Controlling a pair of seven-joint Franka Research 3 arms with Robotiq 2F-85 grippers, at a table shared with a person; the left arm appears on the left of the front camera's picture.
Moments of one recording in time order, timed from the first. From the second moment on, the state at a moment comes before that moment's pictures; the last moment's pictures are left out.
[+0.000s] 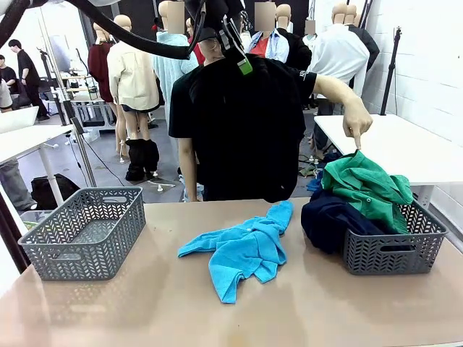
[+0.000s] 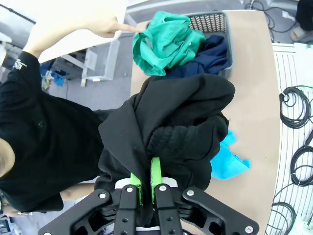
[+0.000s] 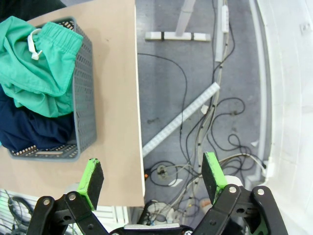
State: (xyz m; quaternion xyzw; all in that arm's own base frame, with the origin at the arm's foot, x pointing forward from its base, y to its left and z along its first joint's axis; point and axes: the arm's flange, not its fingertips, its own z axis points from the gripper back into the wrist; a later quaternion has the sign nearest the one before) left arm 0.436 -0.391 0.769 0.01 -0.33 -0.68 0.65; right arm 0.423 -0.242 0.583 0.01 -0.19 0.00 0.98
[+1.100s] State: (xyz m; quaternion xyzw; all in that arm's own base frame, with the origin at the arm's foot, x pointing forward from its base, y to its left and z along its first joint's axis) left arm 0.475 -0.538 0.690 -0.09 -0.39 -0.74 0.54; right arm 0.424 -0.242 0.583 0.01 -0.19 0.00 0.98
